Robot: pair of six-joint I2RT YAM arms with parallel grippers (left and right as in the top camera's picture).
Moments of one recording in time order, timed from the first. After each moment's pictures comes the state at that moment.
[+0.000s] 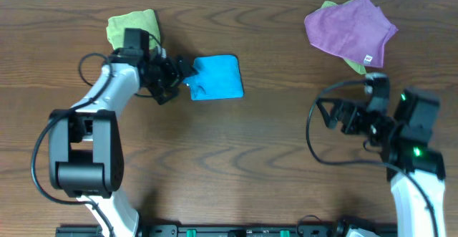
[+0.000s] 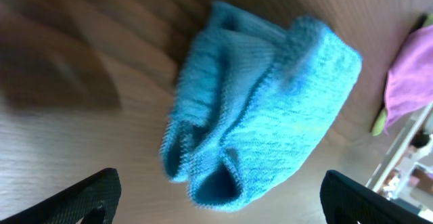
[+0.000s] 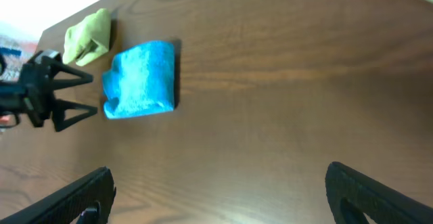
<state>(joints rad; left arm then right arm) -0.06 1.92 1.24 -0.53 0.60 -0.70 -0.27 1.02 0.73 -0.52 -0.66 0.12</state>
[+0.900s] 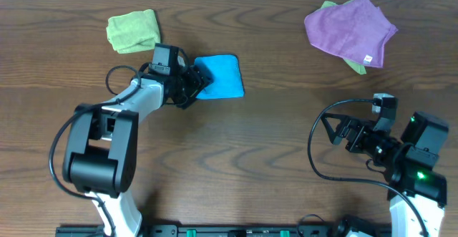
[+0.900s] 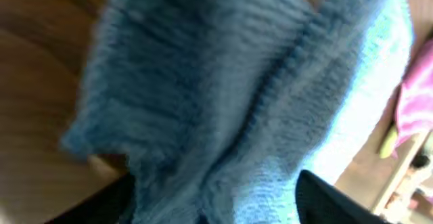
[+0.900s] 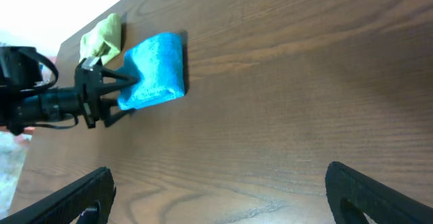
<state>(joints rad) -0.20 1.95 1.10 -0.21 0.50 -0.92 -0.37 0.89 0.65 -0.62 -0.75 0.13</state>
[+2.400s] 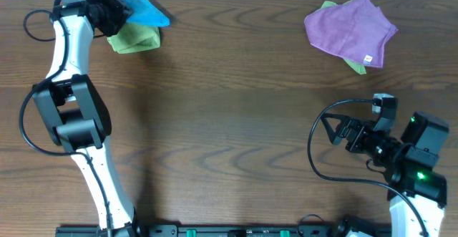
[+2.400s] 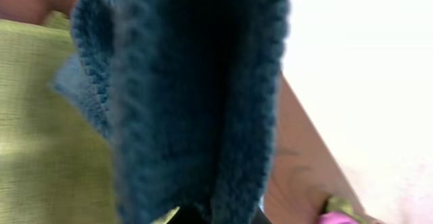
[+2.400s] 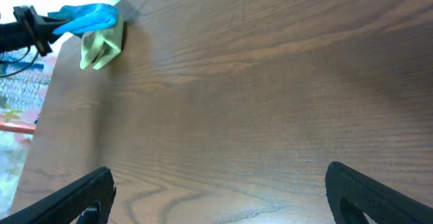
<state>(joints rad) 0.21 2.37 2.09 -0.64 0.51 -0.73 -0.37 0.89 0.65 -0.62 -0.75 0.13</state>
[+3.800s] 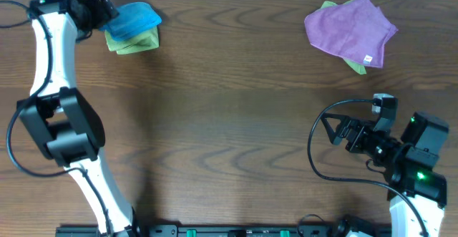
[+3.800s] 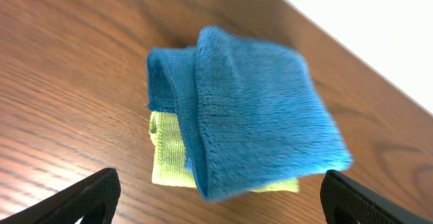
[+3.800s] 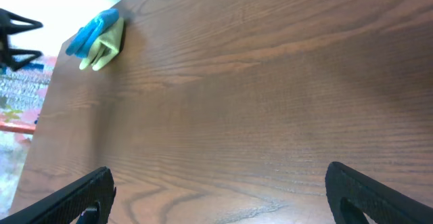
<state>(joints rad) 0.25 2.21 2.09 -0.86 0.21 -0.35 -0.37 0.89 0.65 -0.62 -0.75 0.13</state>
